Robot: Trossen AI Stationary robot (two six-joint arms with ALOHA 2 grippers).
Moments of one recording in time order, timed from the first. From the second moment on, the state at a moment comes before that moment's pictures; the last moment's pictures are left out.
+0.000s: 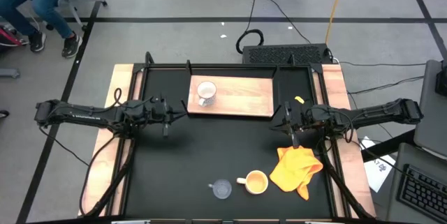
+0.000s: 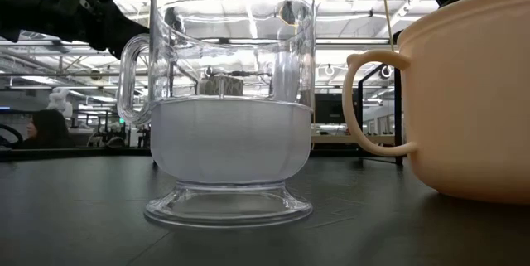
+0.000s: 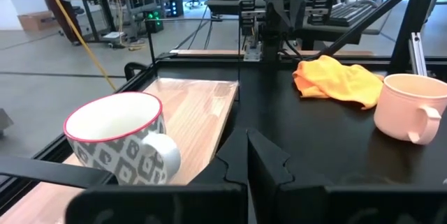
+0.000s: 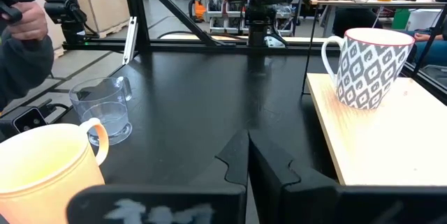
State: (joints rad) left arm 0.02 0.59 0.20 0.28 -0.10 0.02; right arm 0.05 0.59 0.16 0.26 -0.08 0.02
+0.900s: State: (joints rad) left arm 0.02 0.59 0.20 0.27 -0.08 0.01; right arm 0.05 0.59 0.16 0.26 -0.08 0.02
